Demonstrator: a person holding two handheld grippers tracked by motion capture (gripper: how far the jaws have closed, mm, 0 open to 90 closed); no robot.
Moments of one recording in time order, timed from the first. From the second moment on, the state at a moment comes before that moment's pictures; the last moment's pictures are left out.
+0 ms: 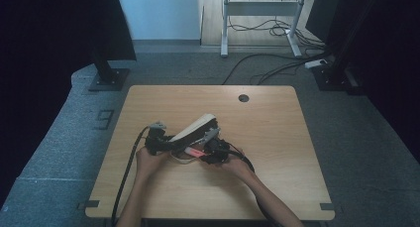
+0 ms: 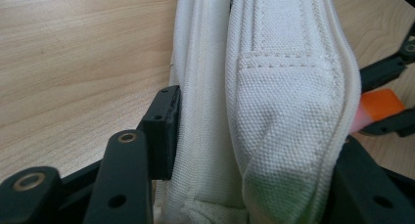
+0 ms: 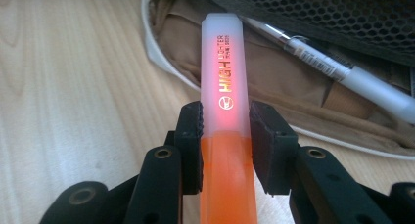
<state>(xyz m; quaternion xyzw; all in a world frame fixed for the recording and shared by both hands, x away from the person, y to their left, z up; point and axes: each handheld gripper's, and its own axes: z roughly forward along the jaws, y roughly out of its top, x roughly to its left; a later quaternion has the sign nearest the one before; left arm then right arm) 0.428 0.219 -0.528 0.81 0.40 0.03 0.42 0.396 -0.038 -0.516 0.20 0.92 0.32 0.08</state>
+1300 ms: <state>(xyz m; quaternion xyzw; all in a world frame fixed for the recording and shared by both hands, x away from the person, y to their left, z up) 0.428 0.219 -0.529 0.81 0.40 0.02 0.43 0.405 -0.086 -0.512 0.26 0.90 0.33 0.11</state>
